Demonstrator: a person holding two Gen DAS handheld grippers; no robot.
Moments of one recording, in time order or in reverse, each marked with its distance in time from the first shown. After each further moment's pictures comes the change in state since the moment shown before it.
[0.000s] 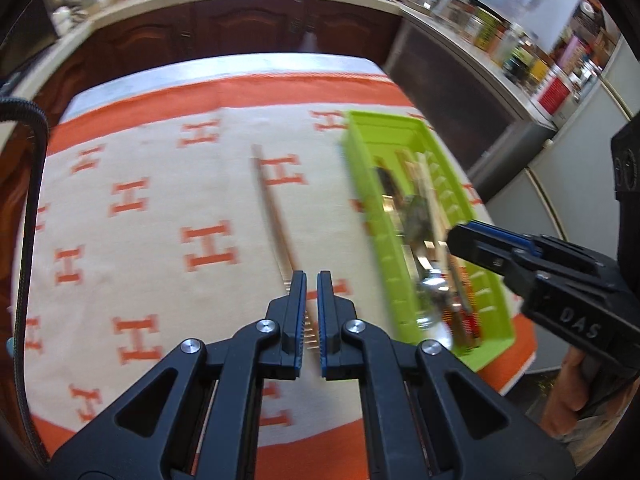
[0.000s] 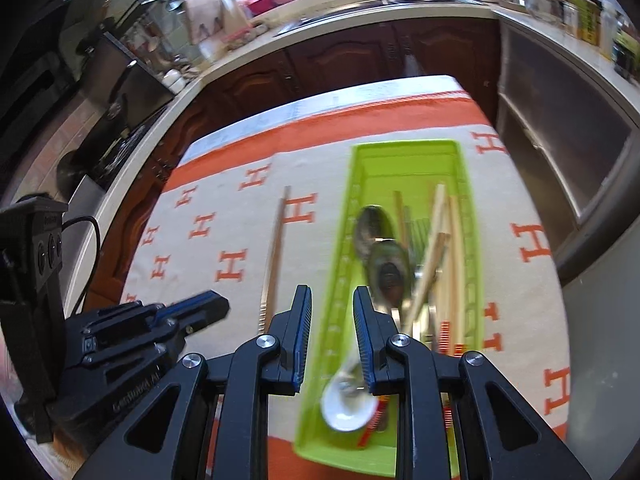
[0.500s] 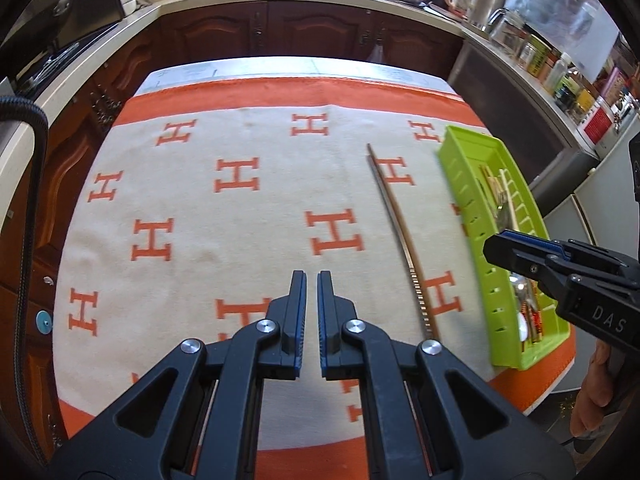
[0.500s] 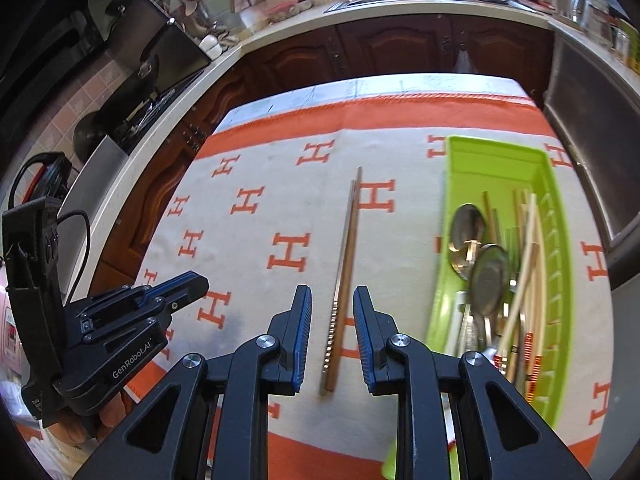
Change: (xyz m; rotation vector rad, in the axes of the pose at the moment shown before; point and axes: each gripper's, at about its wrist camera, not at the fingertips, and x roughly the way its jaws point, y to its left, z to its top) left arm -0.012 0.087 -0.021 -0.098 -0.034 0.123; right arm 0.037 0.085 0.003 -0.103 0.071 0.050
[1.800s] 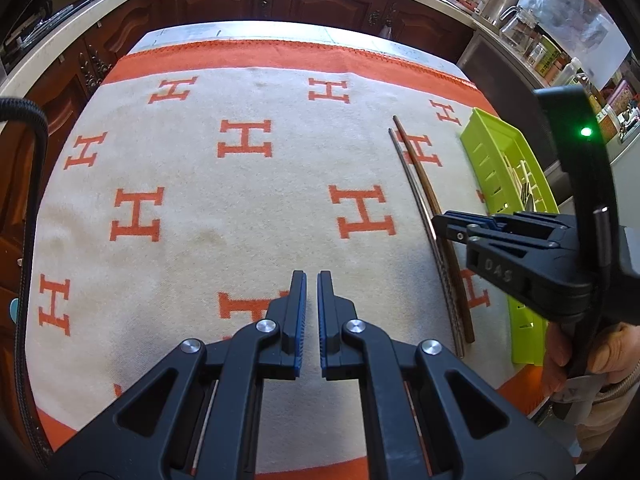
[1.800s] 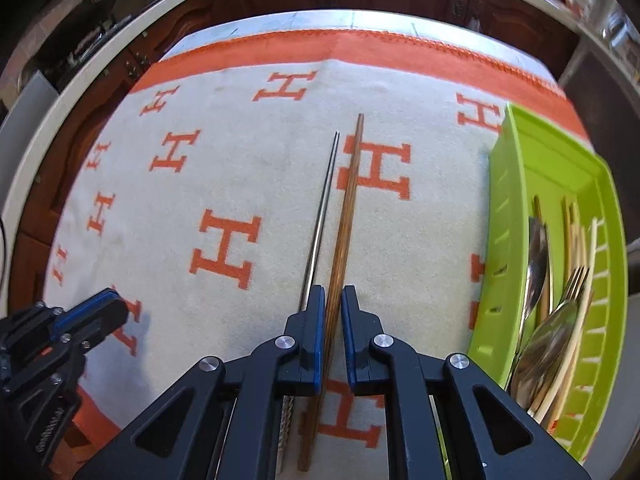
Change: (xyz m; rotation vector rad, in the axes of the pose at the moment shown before) left arm 0.044 0.027 -0.005 -0.049 0.071 -0.063; right arm 0.147 0.013 0.034 -0.116 0.203 -0.225
